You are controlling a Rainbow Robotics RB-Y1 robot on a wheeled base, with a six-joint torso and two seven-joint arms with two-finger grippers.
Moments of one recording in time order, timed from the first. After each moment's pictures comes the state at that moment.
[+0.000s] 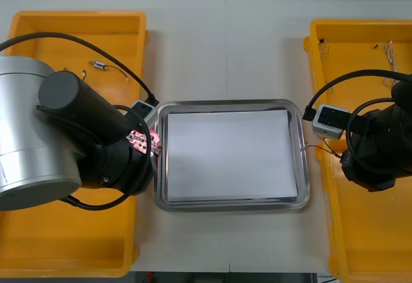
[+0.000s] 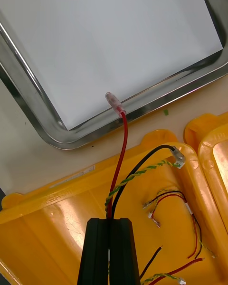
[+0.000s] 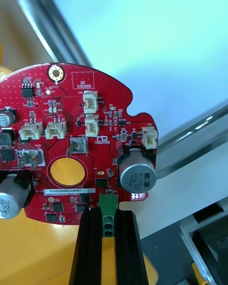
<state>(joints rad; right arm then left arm) -0.48 -1.16 0.32 -2.42 -1.11 1.70 1.62 -0.57 0.77 -0.56 -2.43 0.79 1.87 -0.83</state>
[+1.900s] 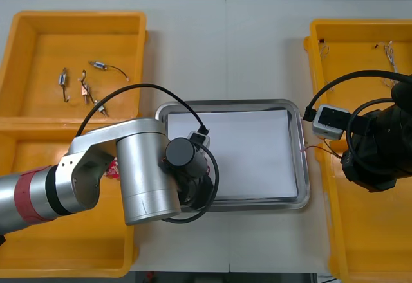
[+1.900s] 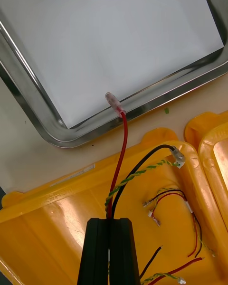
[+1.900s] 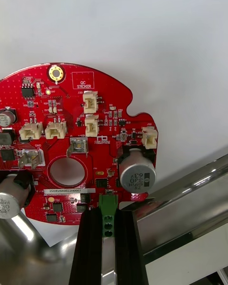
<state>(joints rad) -0.48 -1.16 0.32 -2.42 -1.11 1.70 1.62 -0.70 0.61 -1.01 -2.07 0.56 1.51 -0.60</state>
